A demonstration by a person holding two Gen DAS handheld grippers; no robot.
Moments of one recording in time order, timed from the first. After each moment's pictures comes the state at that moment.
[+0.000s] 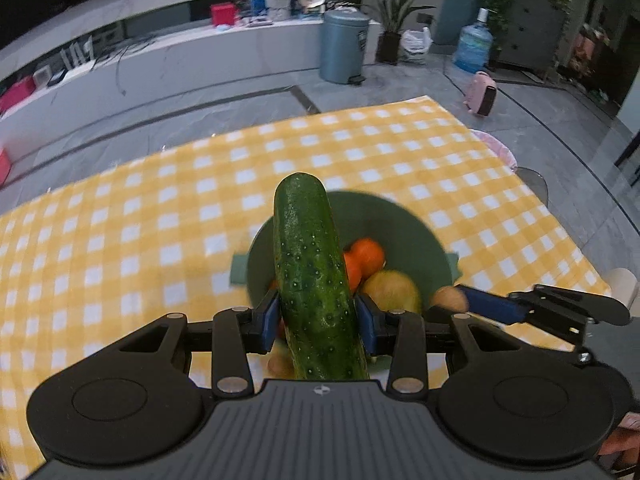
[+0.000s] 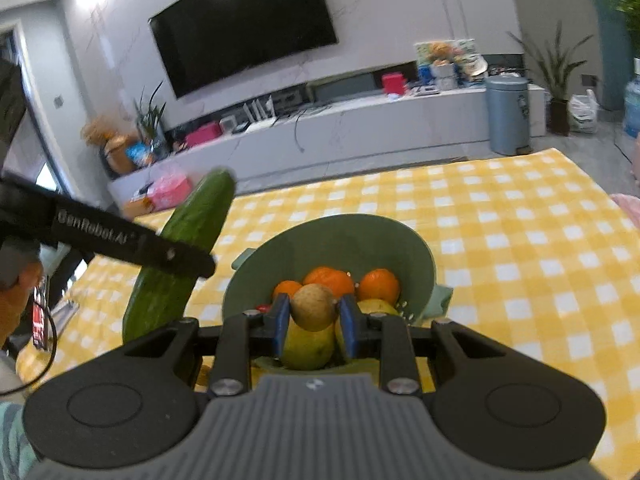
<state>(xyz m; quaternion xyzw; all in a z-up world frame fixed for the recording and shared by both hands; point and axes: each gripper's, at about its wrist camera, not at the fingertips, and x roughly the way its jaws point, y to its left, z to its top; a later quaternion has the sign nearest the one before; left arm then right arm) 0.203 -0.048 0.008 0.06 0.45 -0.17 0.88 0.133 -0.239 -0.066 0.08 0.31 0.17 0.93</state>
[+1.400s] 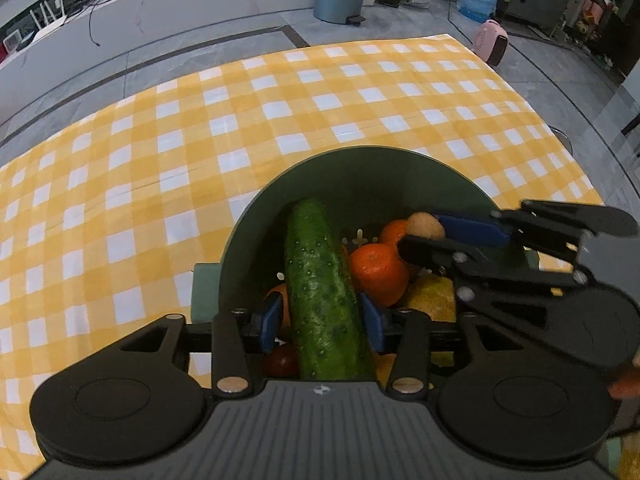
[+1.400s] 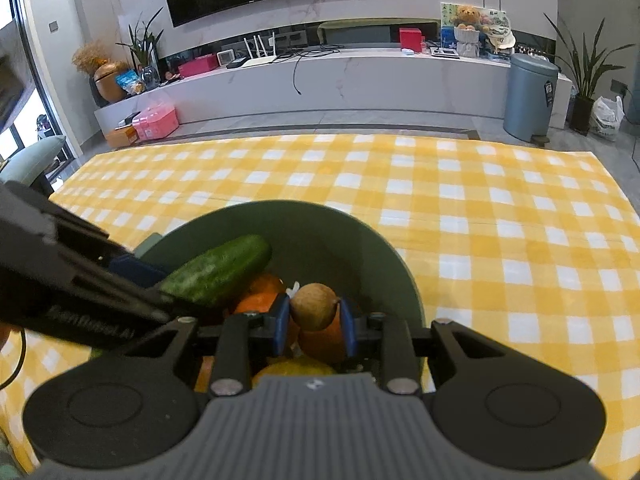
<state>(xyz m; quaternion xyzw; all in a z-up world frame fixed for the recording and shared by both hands) 0.281 -0.052 -0.072 0.07 0.53 -0.18 0.83 0.248 -0.222 -0.108 0.01 0.38 0.17 0.91</state>
